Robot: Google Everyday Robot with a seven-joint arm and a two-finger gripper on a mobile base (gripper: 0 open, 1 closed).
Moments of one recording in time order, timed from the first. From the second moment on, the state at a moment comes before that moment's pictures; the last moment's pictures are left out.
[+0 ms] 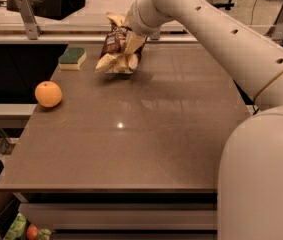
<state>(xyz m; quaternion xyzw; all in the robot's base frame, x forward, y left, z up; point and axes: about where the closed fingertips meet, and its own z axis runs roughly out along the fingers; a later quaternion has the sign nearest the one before) 0.803 0.035 0.931 -0.70 0.56 -0.10 0.44</state>
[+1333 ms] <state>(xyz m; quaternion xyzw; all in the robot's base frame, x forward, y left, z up) 0.804 0.043 0.921 -0.70 0.56 -0.10 0.43</state>
